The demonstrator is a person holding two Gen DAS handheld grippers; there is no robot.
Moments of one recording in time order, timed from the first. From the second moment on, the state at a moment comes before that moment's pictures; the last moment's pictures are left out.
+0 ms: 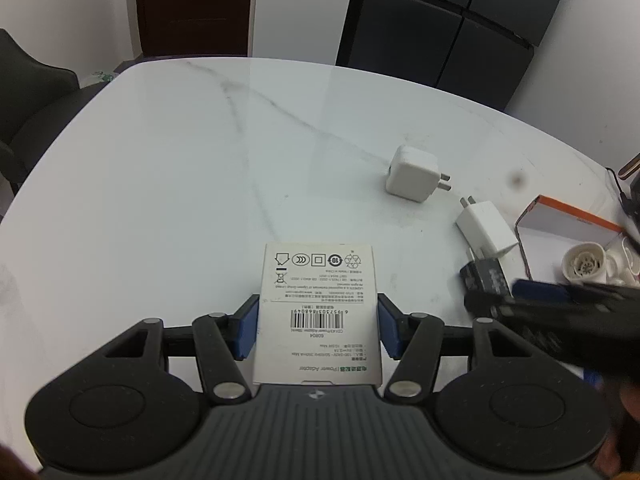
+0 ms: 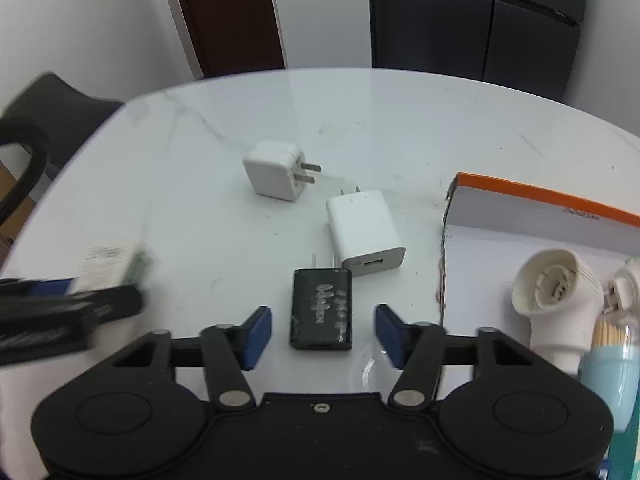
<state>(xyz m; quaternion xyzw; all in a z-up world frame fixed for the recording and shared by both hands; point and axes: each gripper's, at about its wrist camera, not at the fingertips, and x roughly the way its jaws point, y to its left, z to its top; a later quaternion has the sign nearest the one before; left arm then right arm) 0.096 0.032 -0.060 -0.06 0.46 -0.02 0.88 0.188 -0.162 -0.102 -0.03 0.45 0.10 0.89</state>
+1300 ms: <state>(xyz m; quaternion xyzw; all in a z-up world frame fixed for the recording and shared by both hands) 0.033 -0.034 0.000 -0.06 0.41 -0.04 0.91 0.066 -0.200 -0.019 -0.01 0.39 0.11 0.92</state>
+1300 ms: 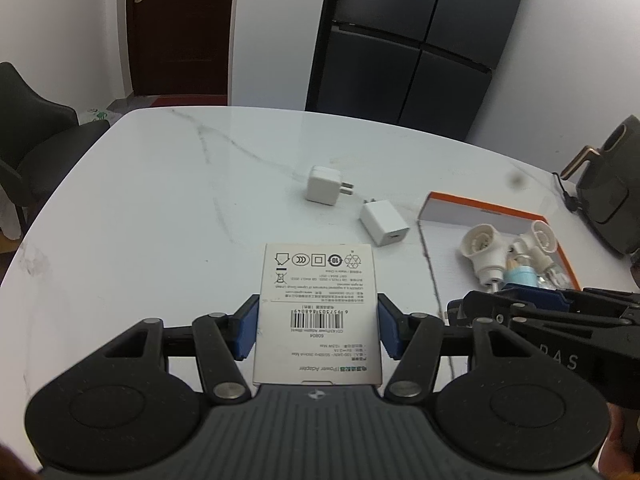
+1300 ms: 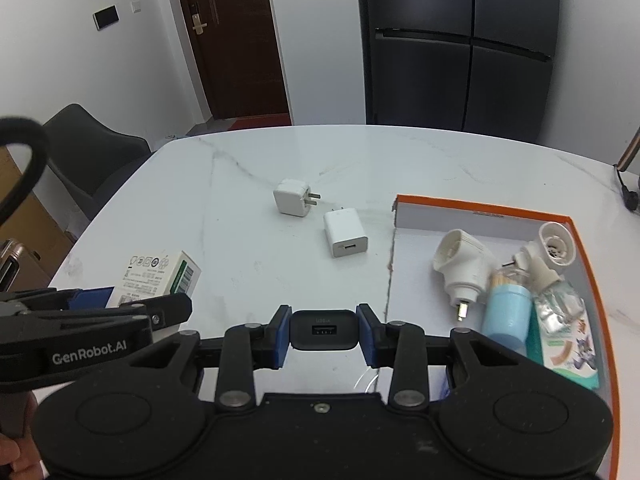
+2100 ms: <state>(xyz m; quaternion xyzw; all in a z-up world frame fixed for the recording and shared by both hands) 0.011 -0.093 0.009 -0.05 0.41 -0.06 0.91 0.019 -0.257 -0.001 0.01 0.37 0.08 0.93</state>
